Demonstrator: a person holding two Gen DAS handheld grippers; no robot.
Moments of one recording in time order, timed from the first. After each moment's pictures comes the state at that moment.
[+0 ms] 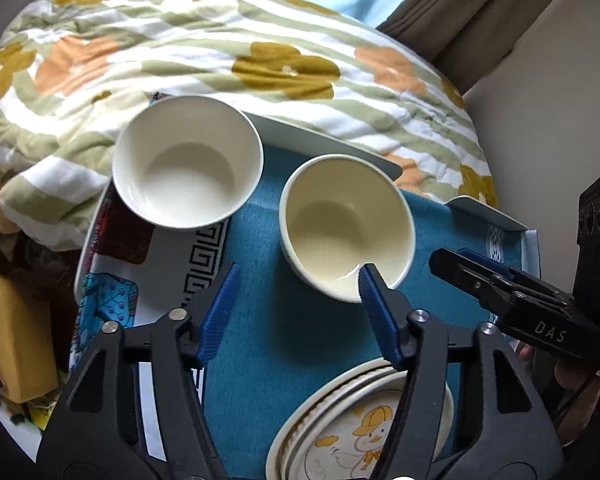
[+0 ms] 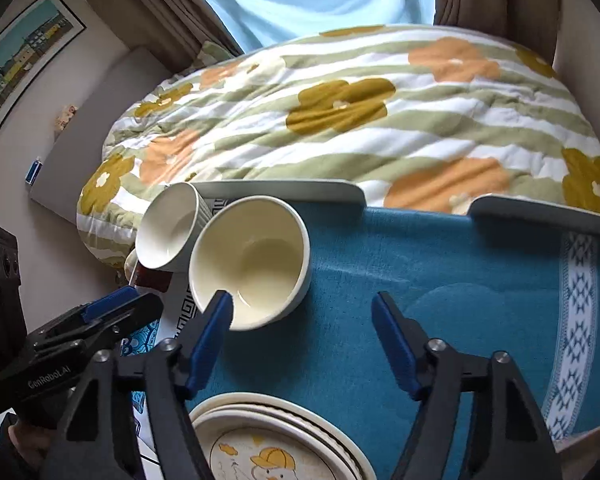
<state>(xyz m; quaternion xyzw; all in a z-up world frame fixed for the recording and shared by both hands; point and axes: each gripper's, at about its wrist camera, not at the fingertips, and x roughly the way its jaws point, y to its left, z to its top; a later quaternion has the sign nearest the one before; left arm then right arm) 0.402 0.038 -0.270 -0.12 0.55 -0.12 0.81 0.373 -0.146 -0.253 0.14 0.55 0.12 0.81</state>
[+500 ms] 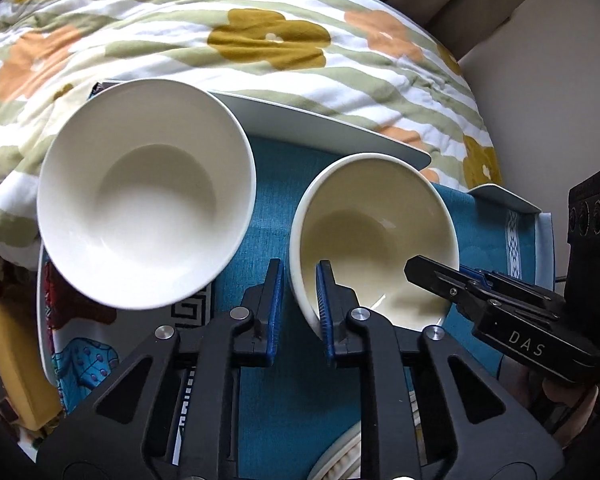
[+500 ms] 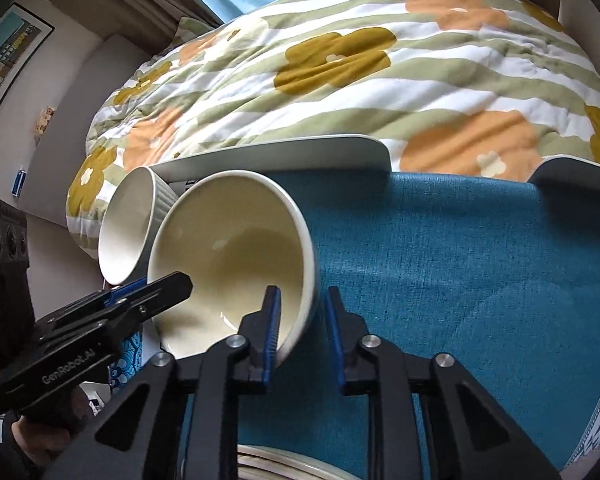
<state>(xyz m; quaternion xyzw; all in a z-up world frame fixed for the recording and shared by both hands) 0.456 0.033 -0.312 -0.10 0.59 -0.16 0.78 0.403 -0.131 -0.292 0.17 0.59 0.12 0.78</state>
